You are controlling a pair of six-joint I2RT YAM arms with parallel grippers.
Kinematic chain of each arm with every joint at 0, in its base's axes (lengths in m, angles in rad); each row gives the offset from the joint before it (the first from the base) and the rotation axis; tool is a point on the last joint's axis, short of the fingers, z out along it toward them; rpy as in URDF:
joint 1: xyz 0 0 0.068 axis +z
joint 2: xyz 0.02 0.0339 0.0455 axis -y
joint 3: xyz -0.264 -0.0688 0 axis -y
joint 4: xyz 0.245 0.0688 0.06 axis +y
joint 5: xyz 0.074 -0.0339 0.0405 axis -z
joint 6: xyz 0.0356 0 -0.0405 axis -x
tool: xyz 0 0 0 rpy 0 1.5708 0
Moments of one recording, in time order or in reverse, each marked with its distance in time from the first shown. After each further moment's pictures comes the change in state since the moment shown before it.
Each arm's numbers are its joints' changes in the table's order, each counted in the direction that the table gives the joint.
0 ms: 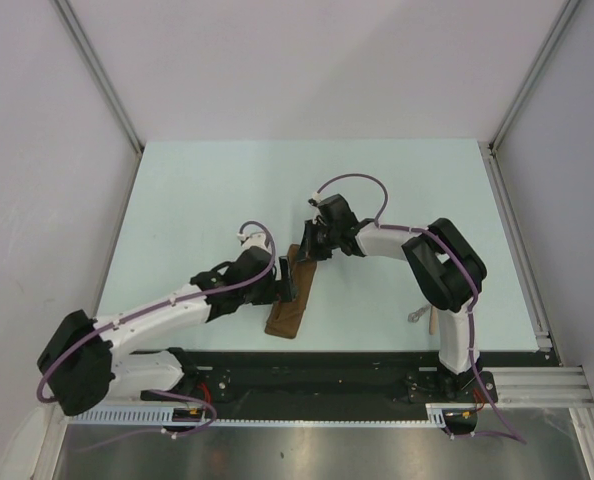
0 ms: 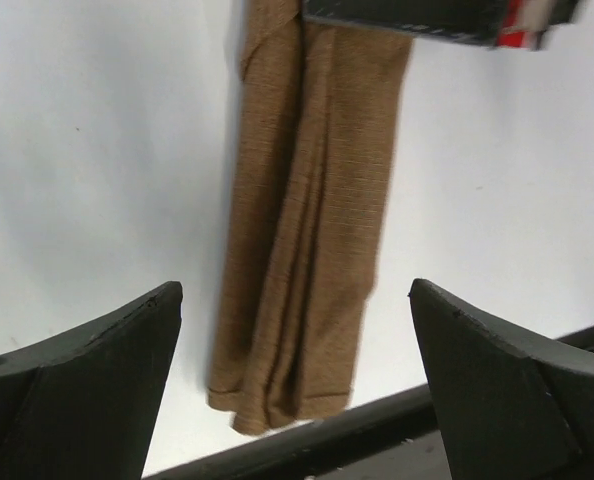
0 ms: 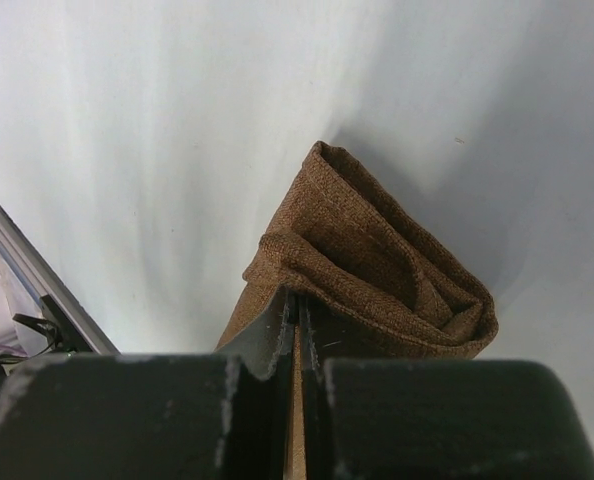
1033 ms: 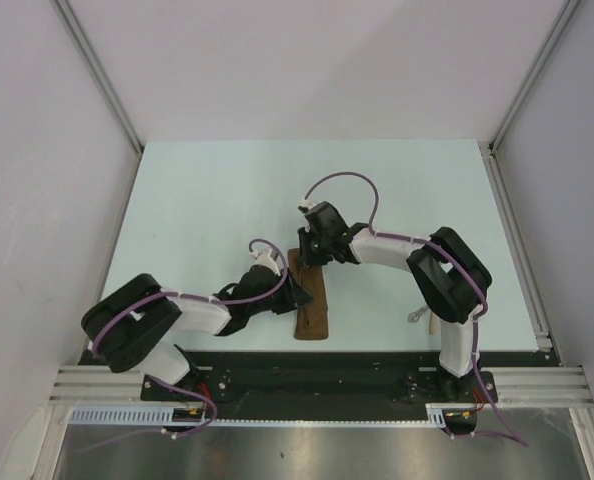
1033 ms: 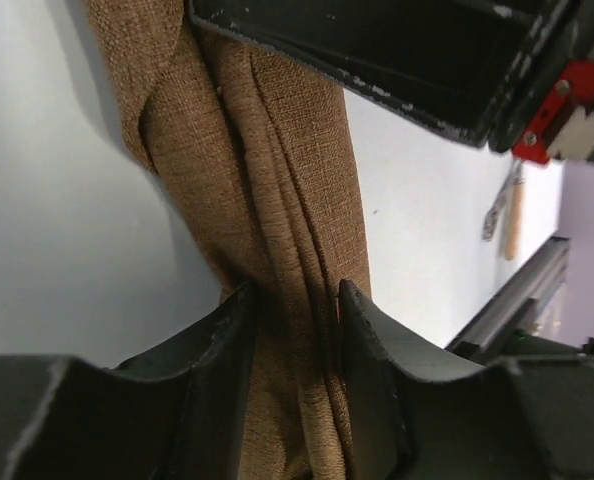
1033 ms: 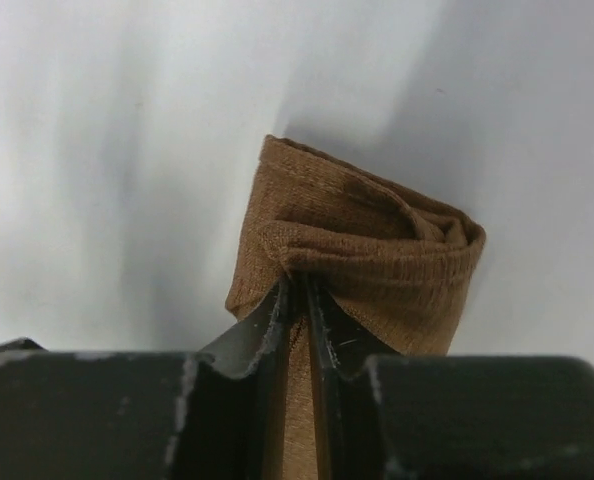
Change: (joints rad) left arm 0.030 -0.340 -0.281 -0.874 0.263 0.183; right arm 0.094 0.073 -0.007 0.121 0.224 0.161
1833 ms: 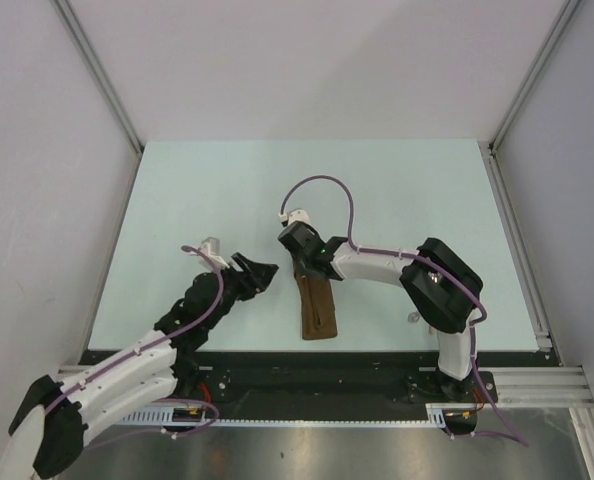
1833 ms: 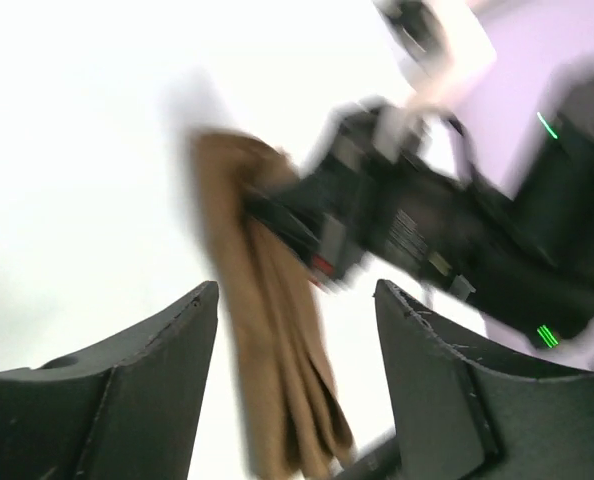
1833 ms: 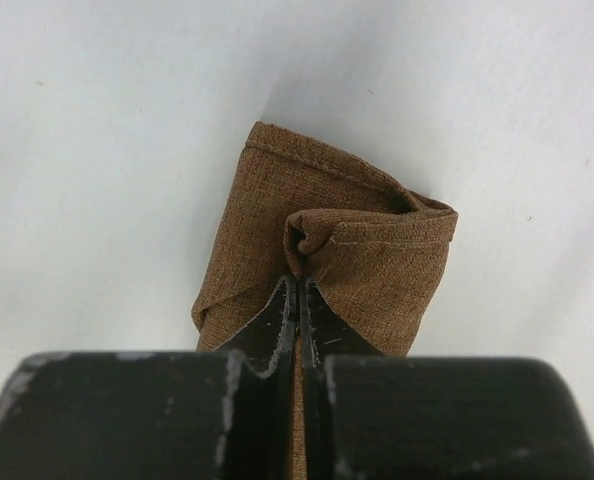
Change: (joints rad) left arm 0.073 0.713 -0.140 0.248 -0.249 -0.035; right arm 0.190 0.006 0.055 0.130 0.530 0.164
